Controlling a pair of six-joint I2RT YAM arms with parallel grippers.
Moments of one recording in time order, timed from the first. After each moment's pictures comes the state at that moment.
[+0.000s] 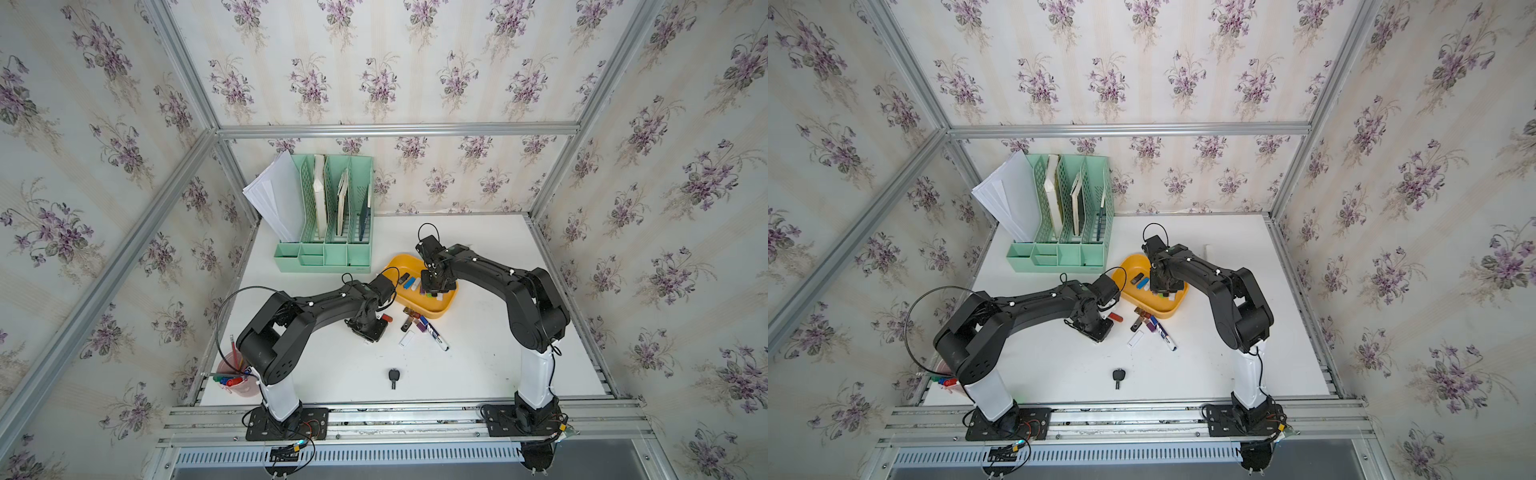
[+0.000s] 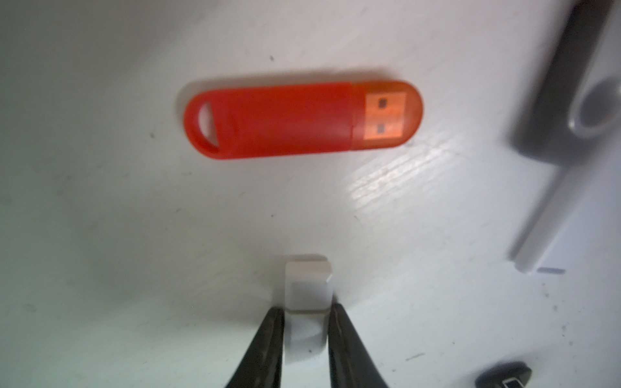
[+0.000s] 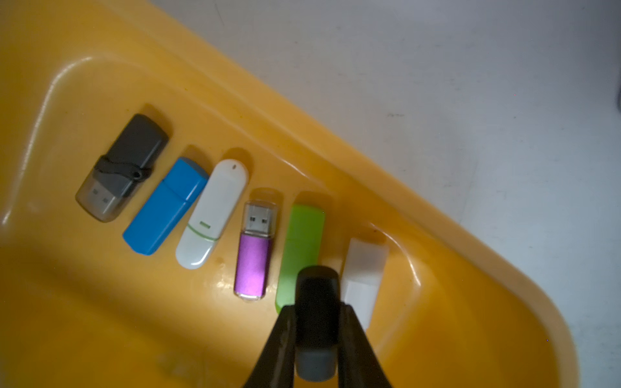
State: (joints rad) left arm -0.69 1.80 1.04 -0.77 0.06 -0.19; right arm 0.57 1.99 1.46 -0.80 0.14 0.51
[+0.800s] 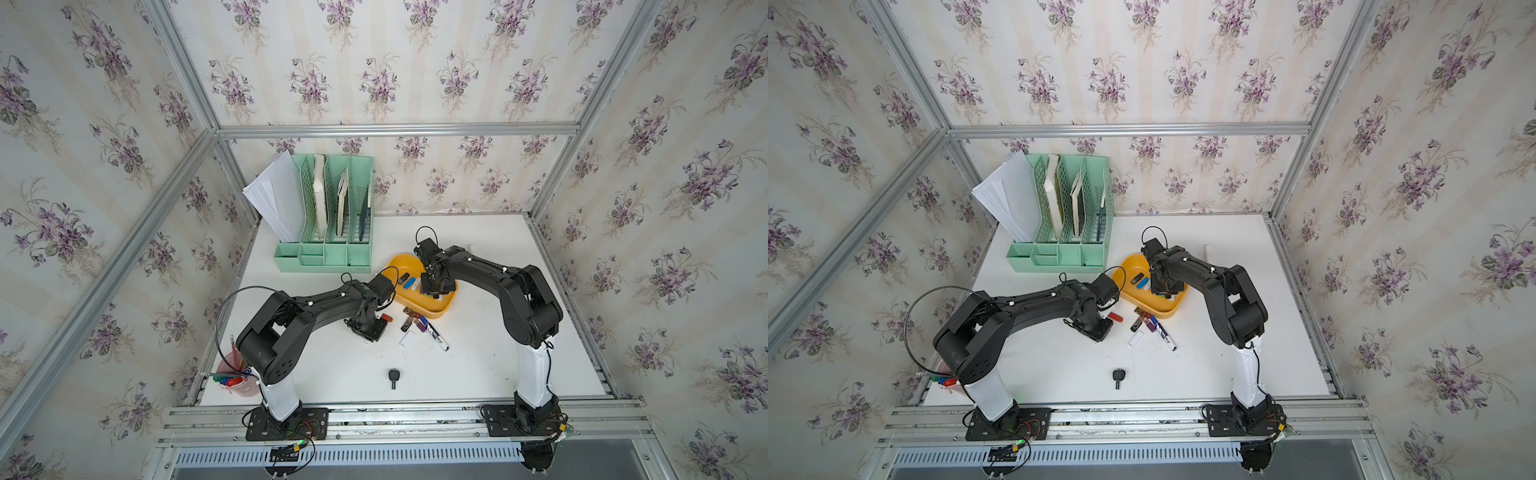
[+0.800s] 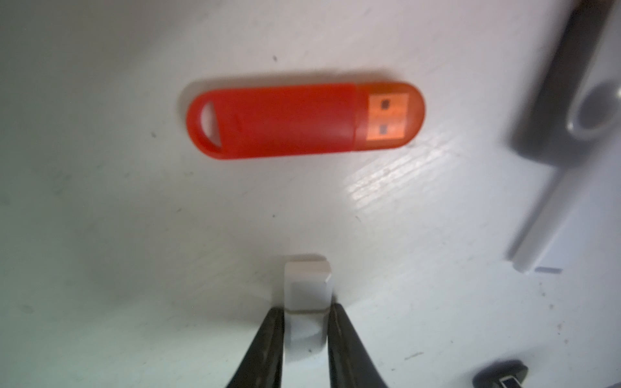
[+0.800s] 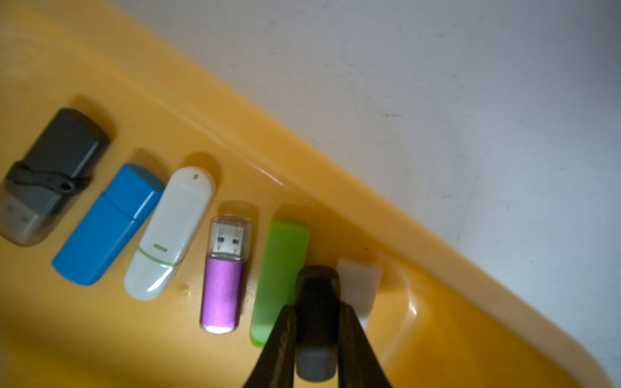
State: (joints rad) left arm -0.68 1.80 1.04 -0.77 0.07 -0.19; right arm 0.57 2.04 1.46 -0.80 0.17 0.49
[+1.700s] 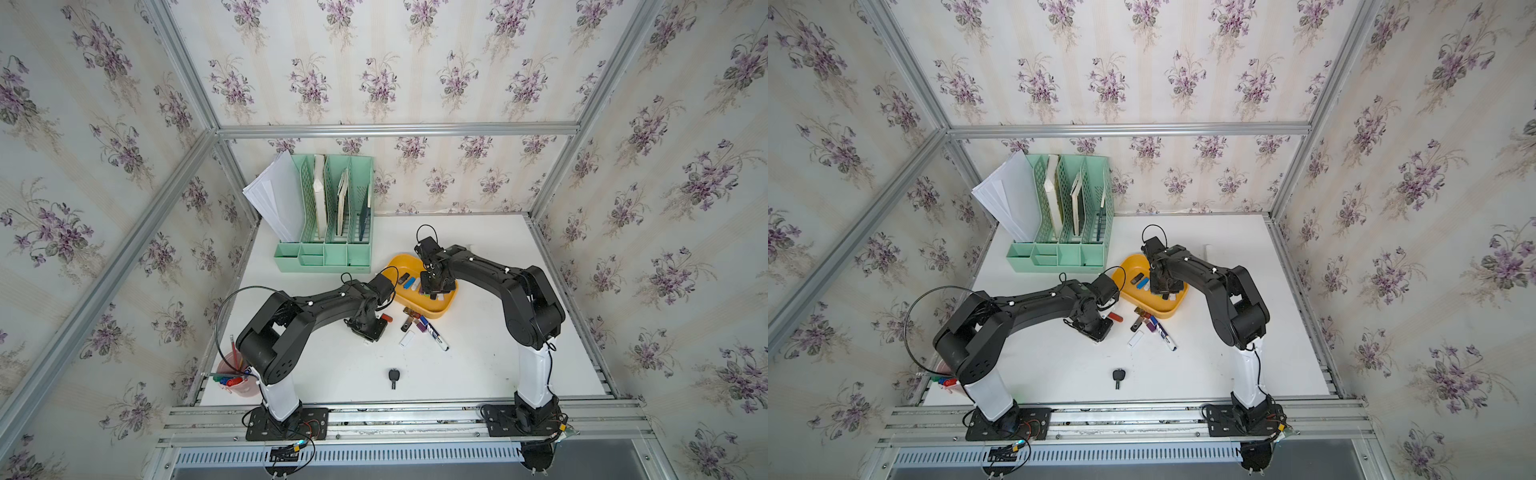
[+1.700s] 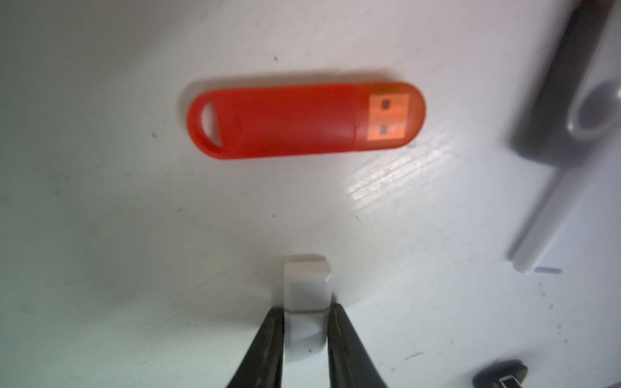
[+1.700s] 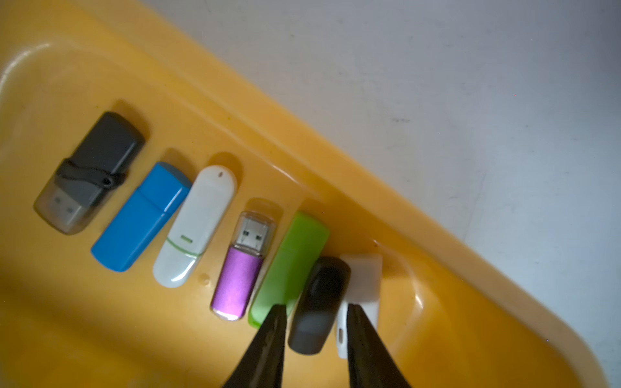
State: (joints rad) left arm -0.68 1.80 1.04 -0.77 0.07 -0.19; right arm 0.57 2.02 1.47 -0.80 0.15 0.48
